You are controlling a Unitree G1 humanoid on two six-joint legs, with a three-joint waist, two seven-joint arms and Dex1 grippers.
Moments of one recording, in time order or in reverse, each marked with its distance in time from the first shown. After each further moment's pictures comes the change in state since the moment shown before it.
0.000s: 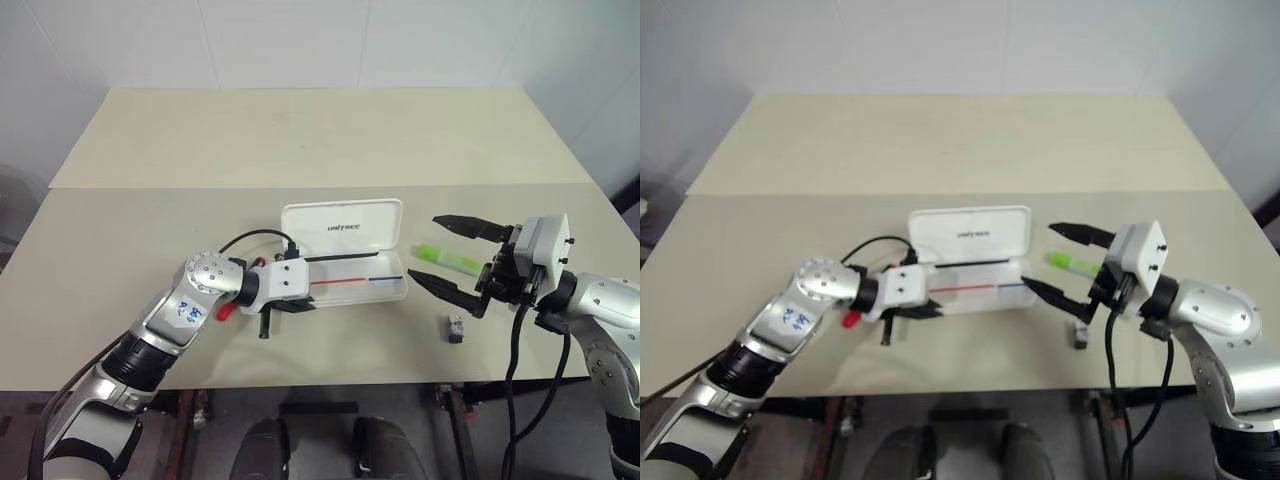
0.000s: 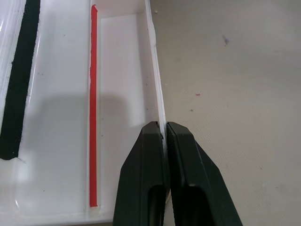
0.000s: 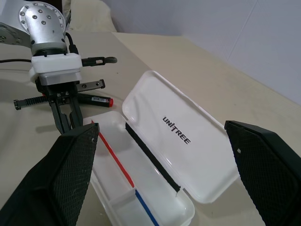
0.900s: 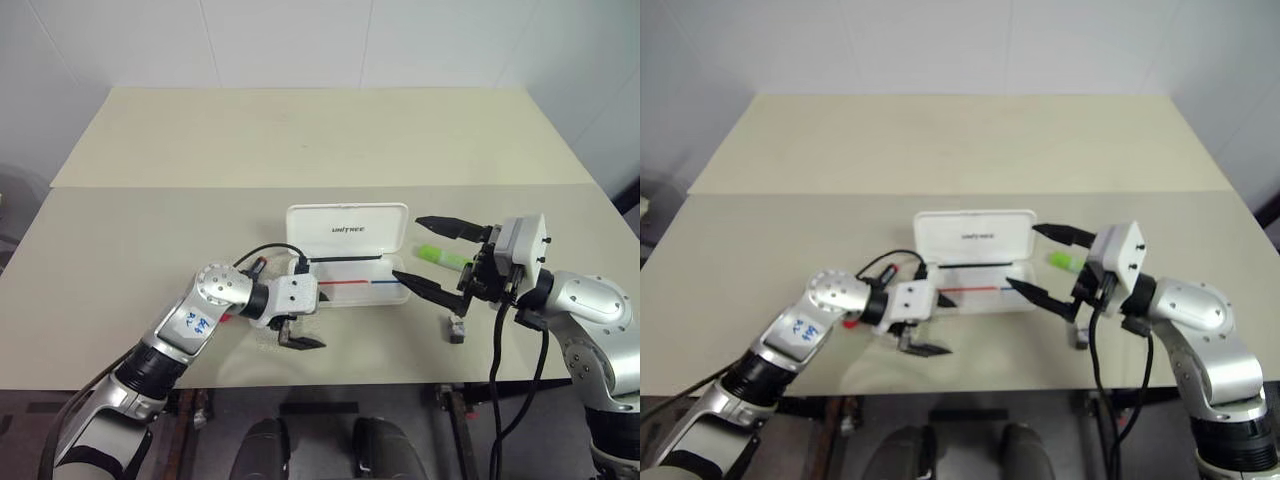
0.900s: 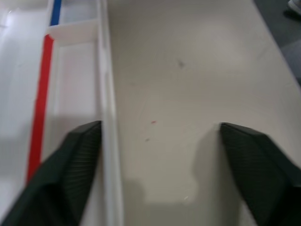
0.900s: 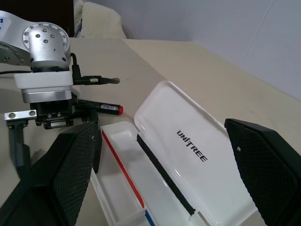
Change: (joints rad) left arm 0.052 -0.069 0.004 0.015 -0.038 -0.074 -0.044; right arm -0.044 0.053 0.070 0.035 -0.021 -0.011 0.001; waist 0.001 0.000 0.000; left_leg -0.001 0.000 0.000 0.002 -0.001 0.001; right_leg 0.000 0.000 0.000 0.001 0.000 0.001
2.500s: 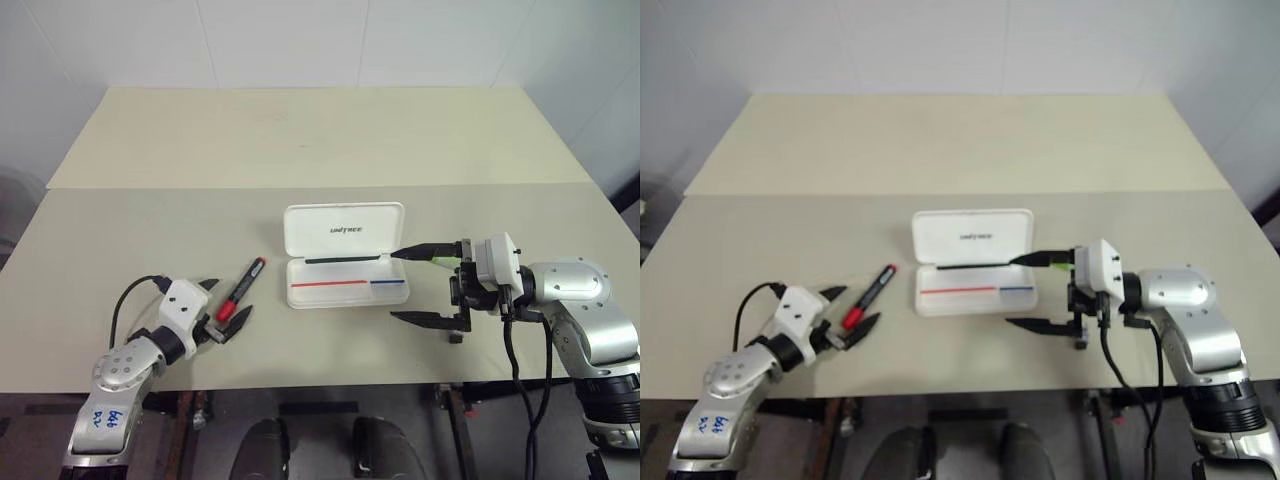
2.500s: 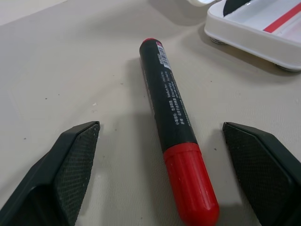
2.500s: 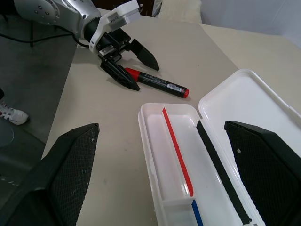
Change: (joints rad) left arm 0.583 -0.123 0.547 -0.190 -0.125 0.010 0.587; right arm -0.128 -0.051 0.113 0.226 -0.054 -0.148 0.374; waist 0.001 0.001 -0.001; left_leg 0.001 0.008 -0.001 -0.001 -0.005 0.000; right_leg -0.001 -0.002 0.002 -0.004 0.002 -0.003
